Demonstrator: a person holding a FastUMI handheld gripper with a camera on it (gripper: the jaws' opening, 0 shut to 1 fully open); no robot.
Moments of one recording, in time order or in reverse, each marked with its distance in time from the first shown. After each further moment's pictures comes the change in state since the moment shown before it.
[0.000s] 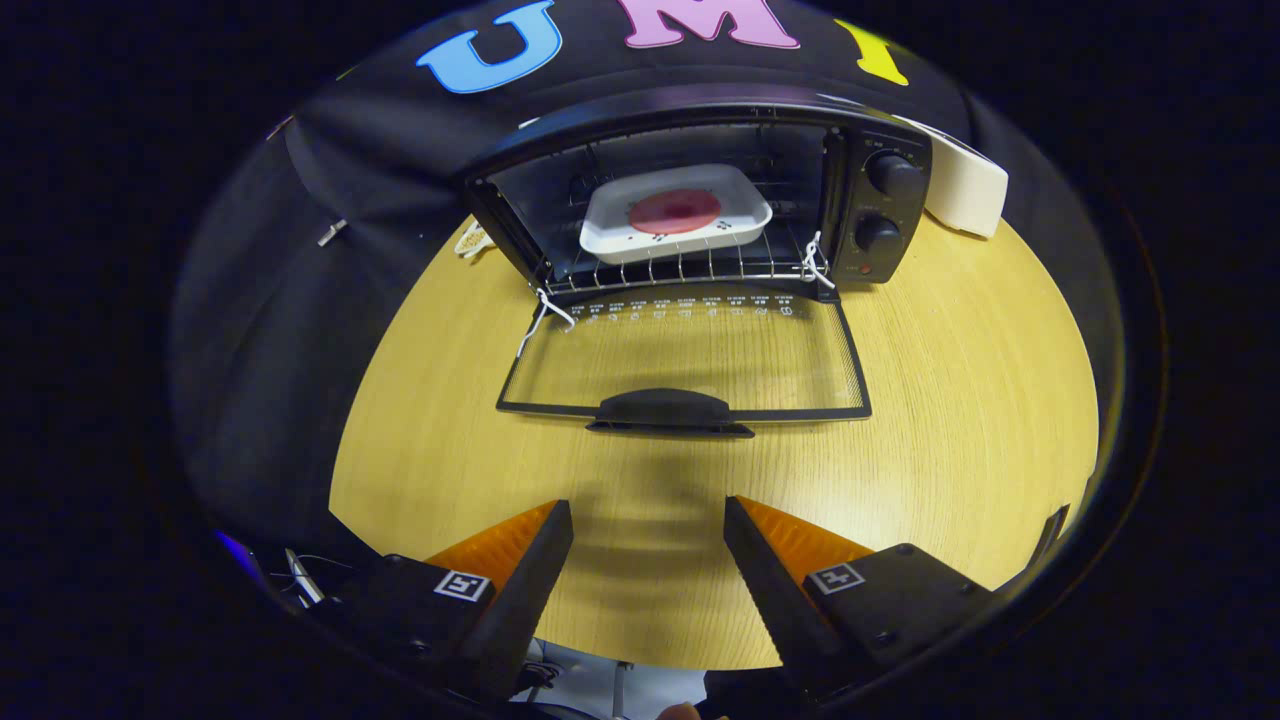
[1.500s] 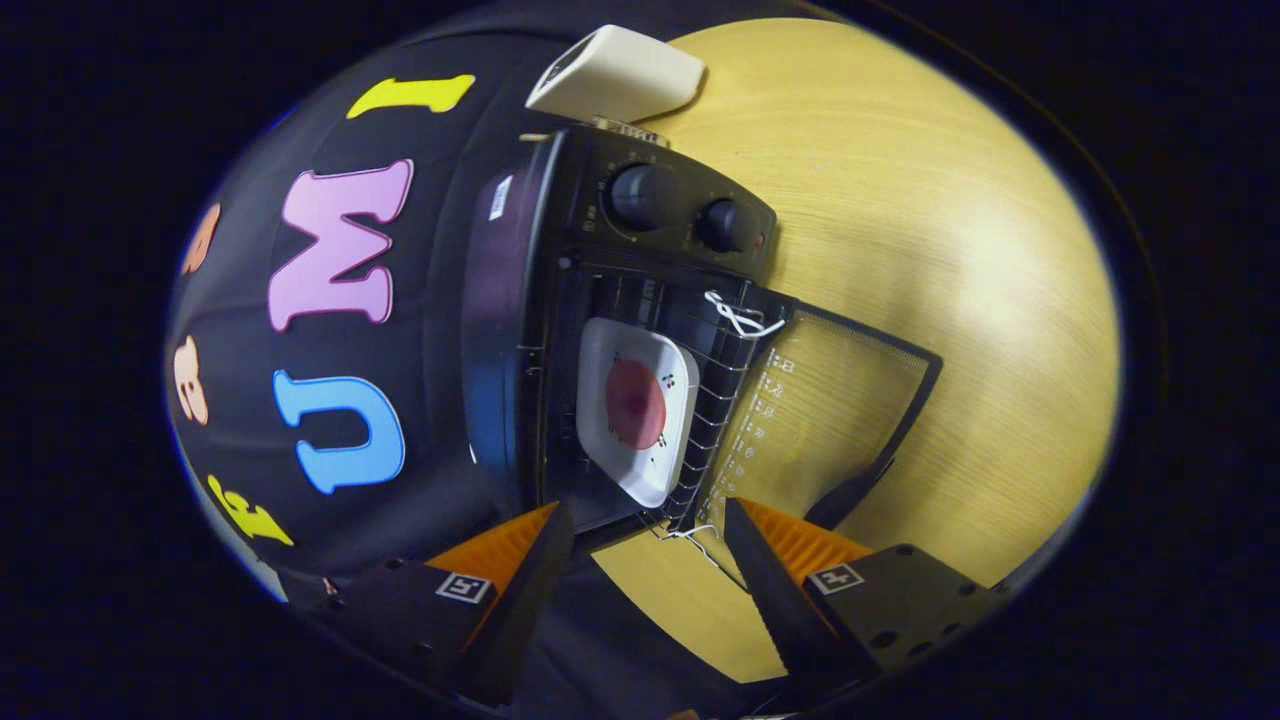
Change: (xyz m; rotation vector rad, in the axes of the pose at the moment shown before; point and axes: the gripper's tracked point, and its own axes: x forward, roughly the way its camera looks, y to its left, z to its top) arm -0.028 -0.014 0.167 1.143 -0.226 0.266
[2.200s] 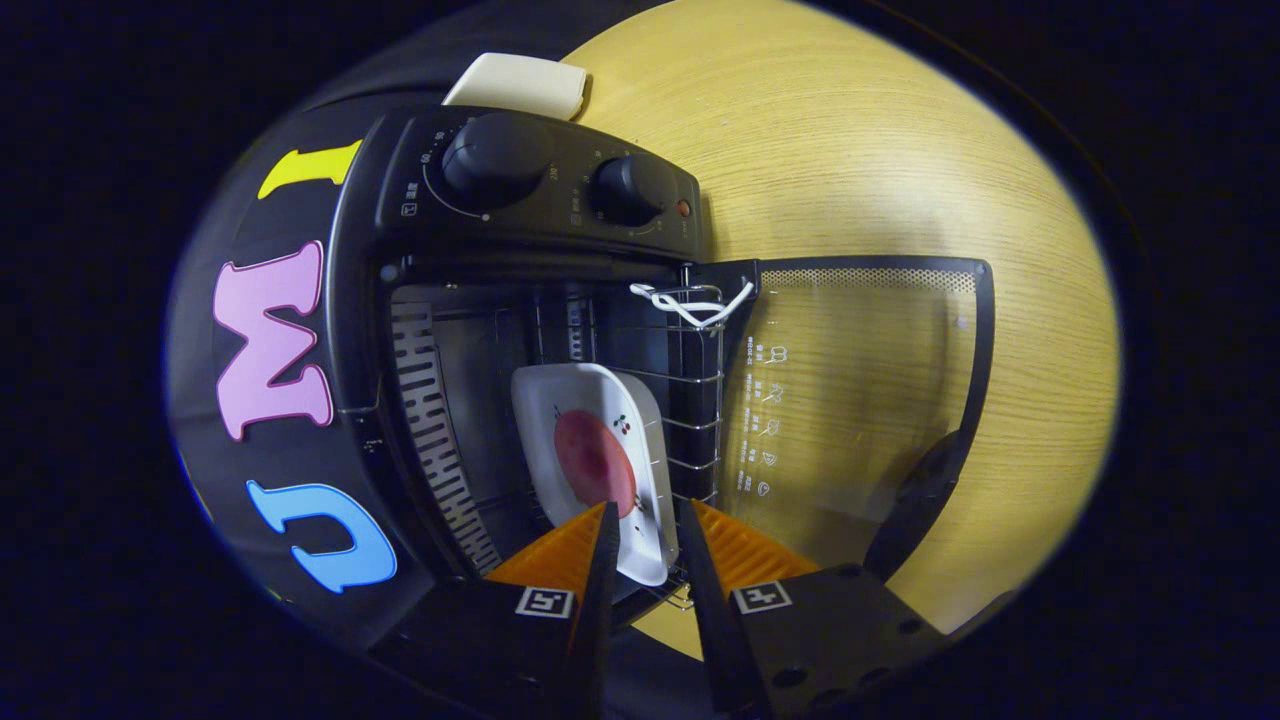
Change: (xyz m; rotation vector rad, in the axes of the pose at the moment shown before) arm 0.087 -0.017 0.010 0.358 -0.162 -0.103
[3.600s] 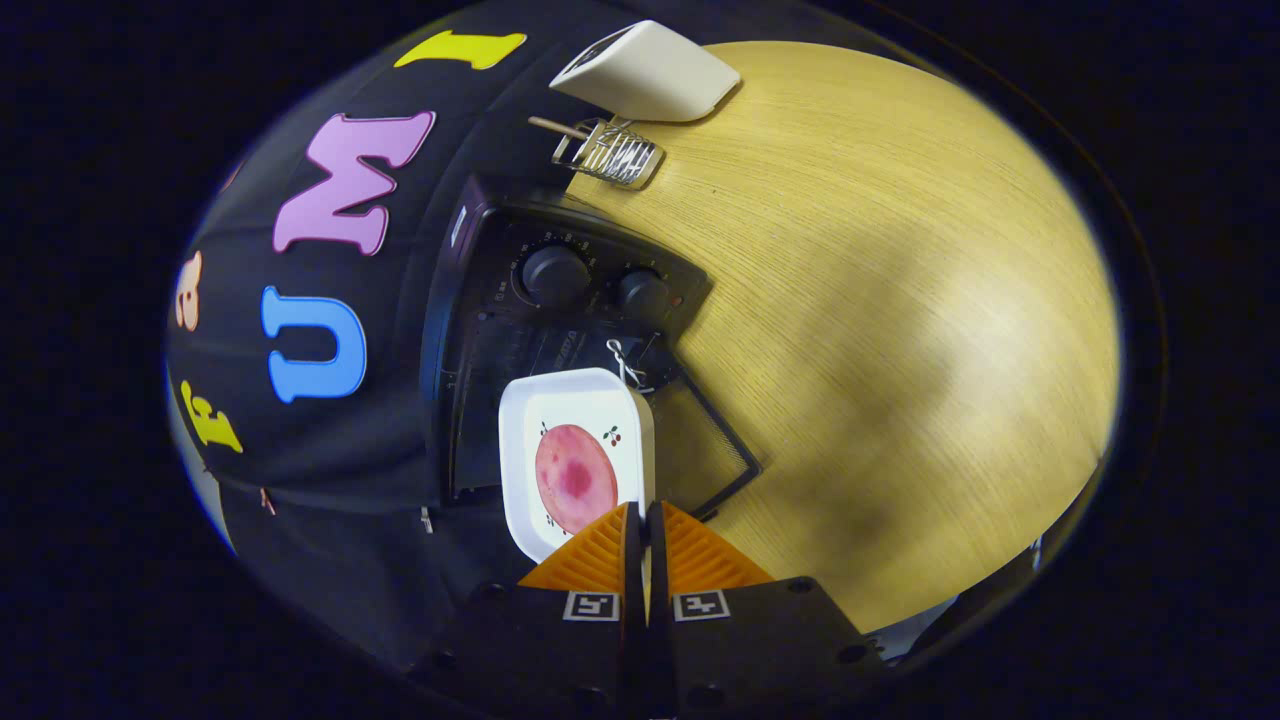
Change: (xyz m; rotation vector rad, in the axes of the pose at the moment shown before) arm -0.096 -0.052 0.074 -0.474 0.233 0.000
